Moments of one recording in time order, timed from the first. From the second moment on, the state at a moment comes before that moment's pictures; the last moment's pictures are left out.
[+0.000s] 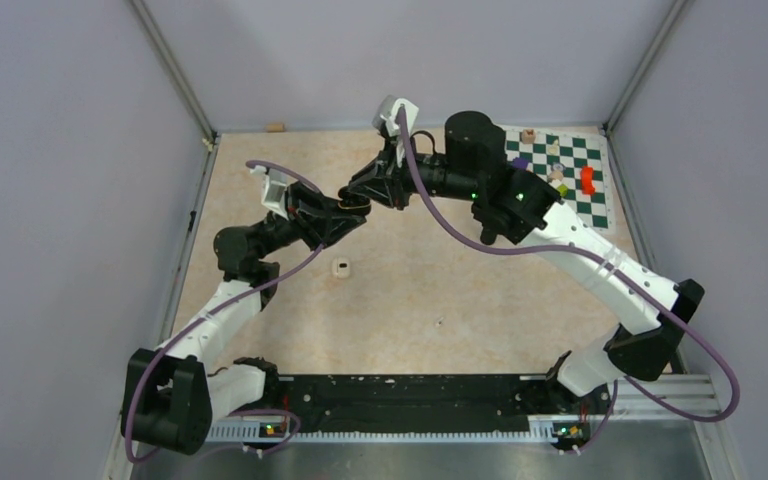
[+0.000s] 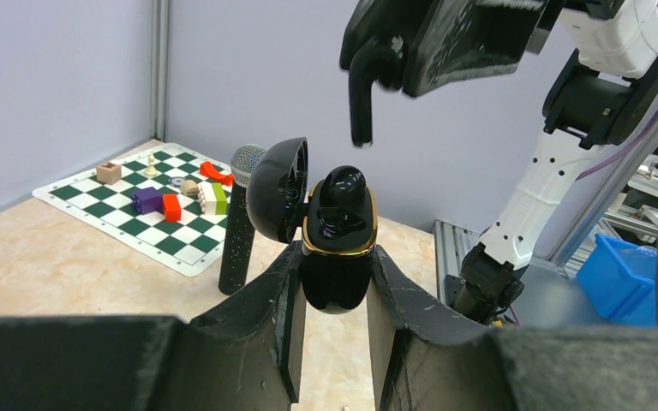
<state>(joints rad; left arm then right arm) -0.21 1.11 0.58 1.17 0.99 -0.82 0.89 1.48 1.71 -0.34 -0.39 -0.08</state>
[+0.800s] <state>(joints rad) -0.22 1.11 0.58 1.15 1.00 -0.77 0.90 1.54 1.72 -0.35 -0.39 -0.04</state>
